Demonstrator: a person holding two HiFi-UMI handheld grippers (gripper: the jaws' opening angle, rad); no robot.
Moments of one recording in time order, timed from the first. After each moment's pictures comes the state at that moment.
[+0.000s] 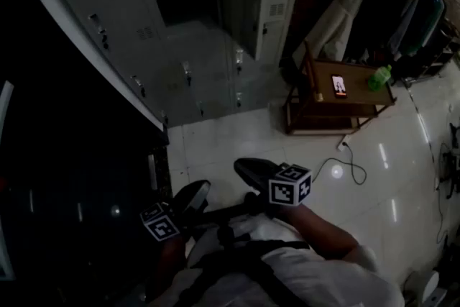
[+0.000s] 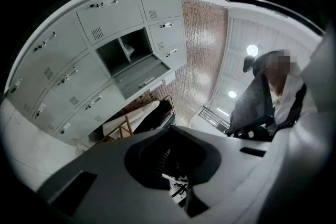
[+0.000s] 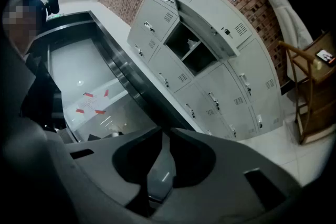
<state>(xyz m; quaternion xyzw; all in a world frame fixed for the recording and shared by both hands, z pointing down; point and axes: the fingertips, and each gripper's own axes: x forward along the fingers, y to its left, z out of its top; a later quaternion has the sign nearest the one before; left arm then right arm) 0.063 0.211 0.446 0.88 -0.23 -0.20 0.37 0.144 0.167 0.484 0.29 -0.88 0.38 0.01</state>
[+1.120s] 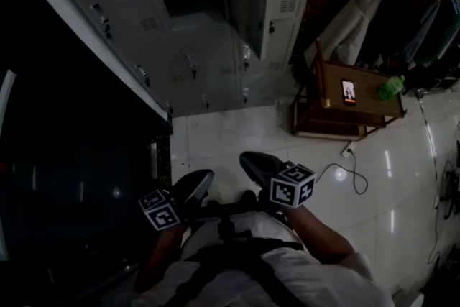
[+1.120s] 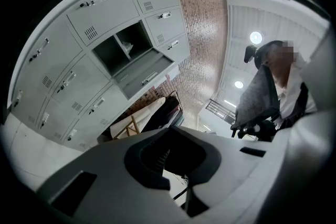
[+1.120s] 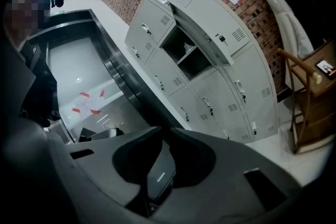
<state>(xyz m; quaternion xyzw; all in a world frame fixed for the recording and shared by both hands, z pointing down) 0.104 0.164 0.456 0.88 -0.26 -0.16 0.35 0.175 0.118 0.495 0.29 -0.89 0.36 0.01</state>
